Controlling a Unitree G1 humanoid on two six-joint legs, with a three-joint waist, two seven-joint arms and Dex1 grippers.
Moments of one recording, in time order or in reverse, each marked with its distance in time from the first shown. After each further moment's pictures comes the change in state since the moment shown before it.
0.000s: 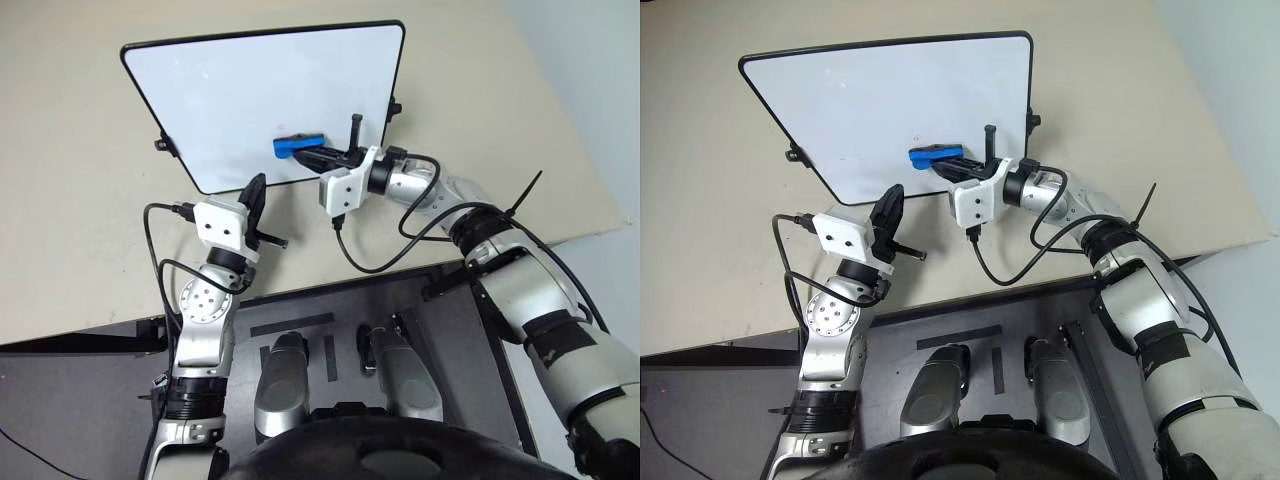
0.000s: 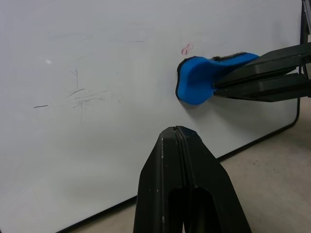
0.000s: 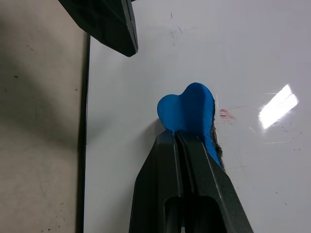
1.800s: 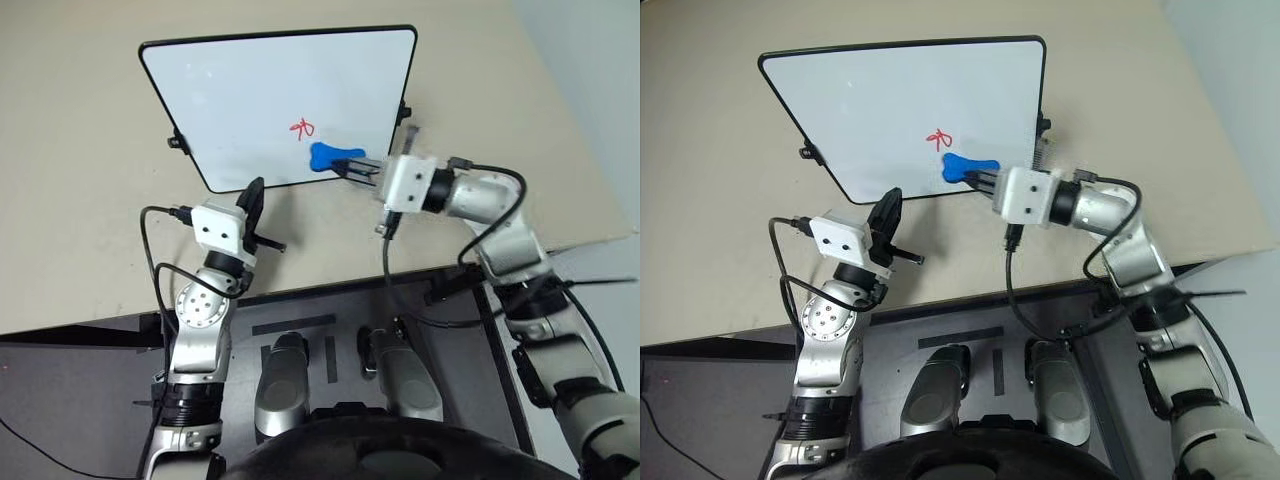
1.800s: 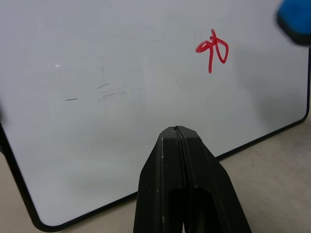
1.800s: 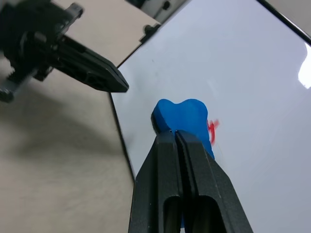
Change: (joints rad) left arm 0.030 0.011 -0.002 -0.038 -0.003 0.025 -0.003; right arm 0.375 -0.151 -0.150 -0.866 0.514 0.575 0.618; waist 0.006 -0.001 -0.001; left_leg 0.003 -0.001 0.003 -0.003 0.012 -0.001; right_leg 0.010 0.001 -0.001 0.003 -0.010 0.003
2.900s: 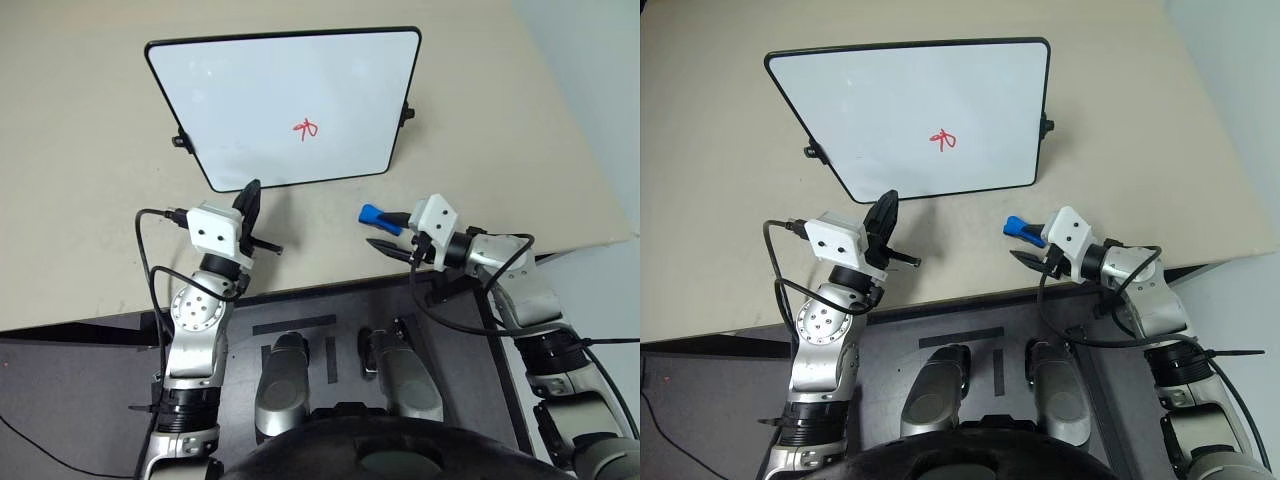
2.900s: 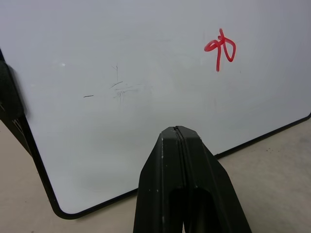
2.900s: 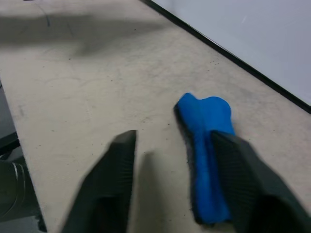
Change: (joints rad) left arm 0.028 0.008 0.013 -0.039 -0.001 0.020 0.000; right arm 0.390 -0.097 -0.112 -0.219 0.258 0.544 0.039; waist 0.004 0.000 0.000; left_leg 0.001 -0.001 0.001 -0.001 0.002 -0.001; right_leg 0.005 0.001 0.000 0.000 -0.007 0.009
